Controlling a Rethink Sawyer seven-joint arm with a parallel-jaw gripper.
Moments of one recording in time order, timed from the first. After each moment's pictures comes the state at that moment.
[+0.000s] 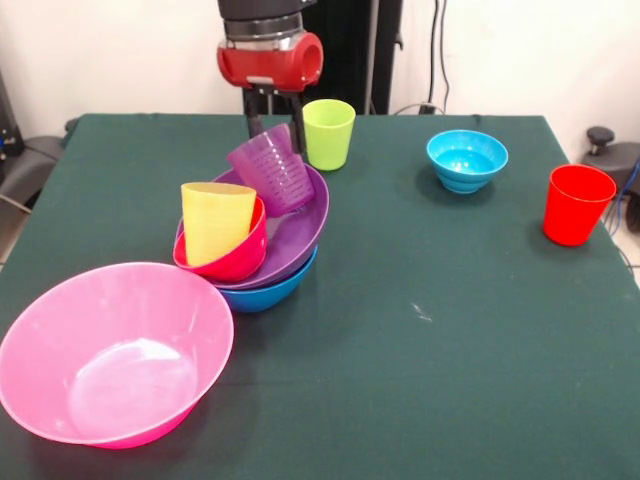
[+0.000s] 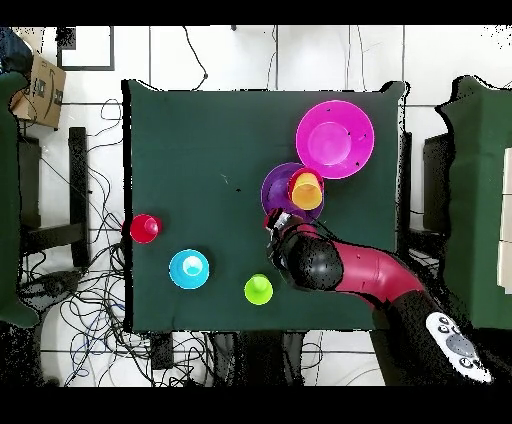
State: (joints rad) arm -0.75 -0.81 0.39 2.04 -0.27 0.21 2.13
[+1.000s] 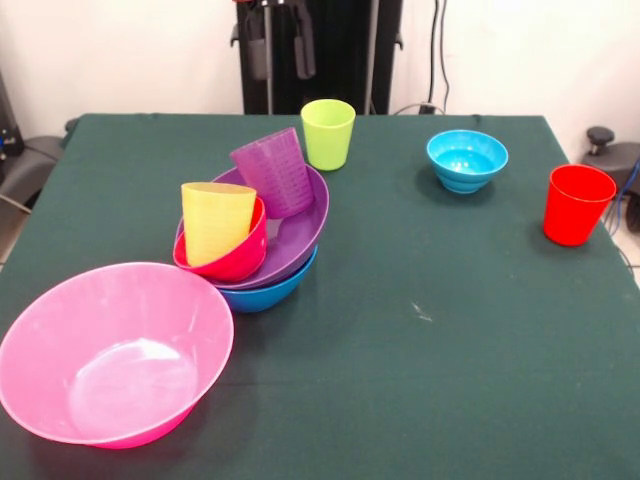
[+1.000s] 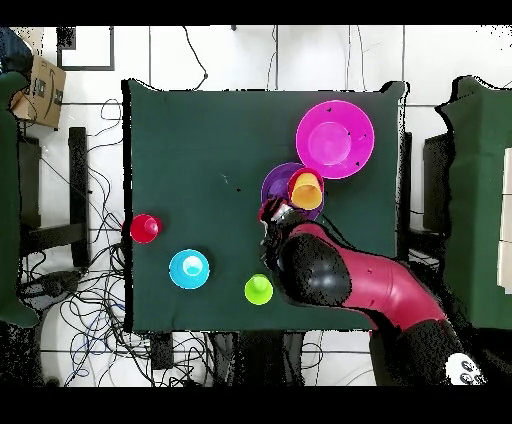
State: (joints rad) arm -0.80 -1.06 0.52 2.15 -0.12 0.23 2.13
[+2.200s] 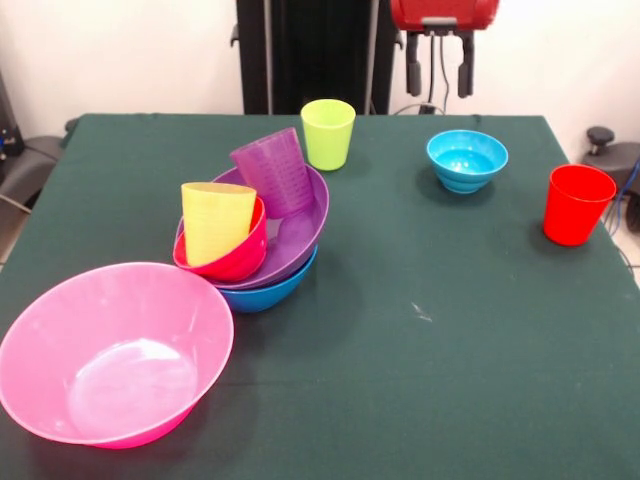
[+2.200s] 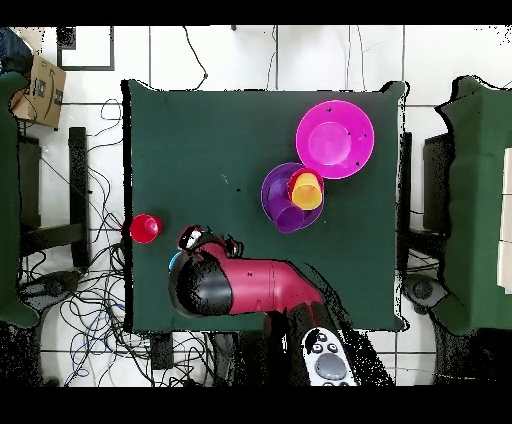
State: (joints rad) arm -0.32 -0.97 0.24 2.16 -0.09 0.19 2.17
